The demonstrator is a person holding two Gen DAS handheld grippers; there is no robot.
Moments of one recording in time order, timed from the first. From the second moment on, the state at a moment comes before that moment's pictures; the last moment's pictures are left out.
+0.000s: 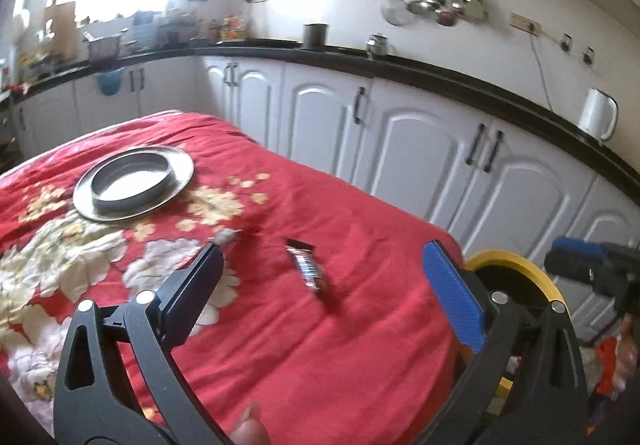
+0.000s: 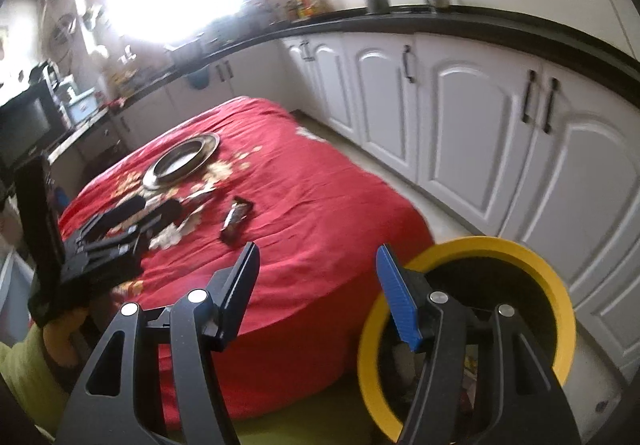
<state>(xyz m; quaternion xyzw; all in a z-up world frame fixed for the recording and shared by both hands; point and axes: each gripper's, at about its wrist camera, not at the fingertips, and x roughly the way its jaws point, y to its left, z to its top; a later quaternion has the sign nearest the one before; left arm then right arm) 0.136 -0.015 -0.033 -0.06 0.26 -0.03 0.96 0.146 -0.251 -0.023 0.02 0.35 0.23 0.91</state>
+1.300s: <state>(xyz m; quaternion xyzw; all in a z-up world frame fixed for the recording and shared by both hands) 0.192 0.101 -0.102 -0.22 0.37 -0.05 0.90 0.246 -0.096 -0.106 -0.01 0.47 0.30 0.83</state>
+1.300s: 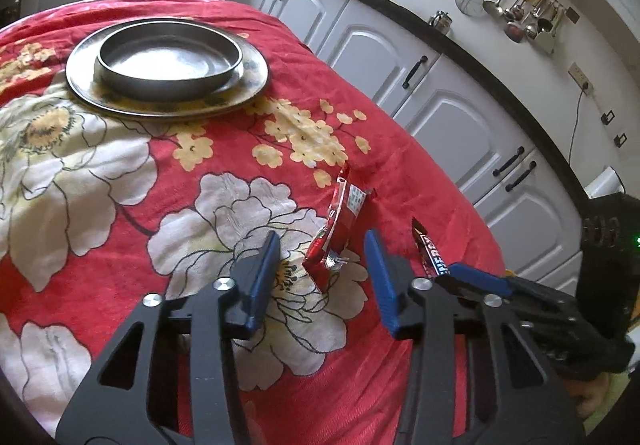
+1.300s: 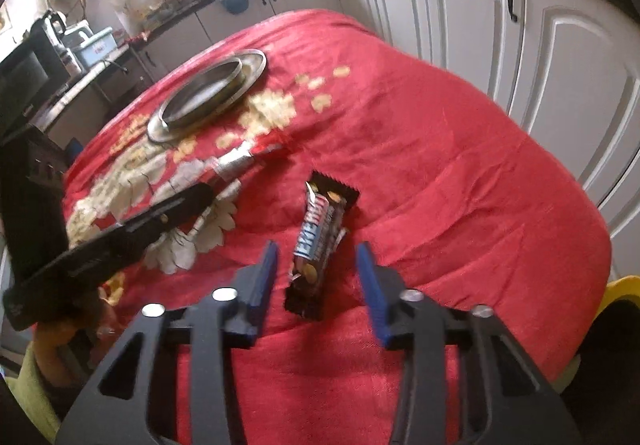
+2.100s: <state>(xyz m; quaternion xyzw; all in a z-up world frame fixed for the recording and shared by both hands) 0.172 0.045 -0.077 -0.15 0.36 -0.10 0.92 0.195 -0.172 -0.072 -0.03 0.42 0.28 0.86</state>
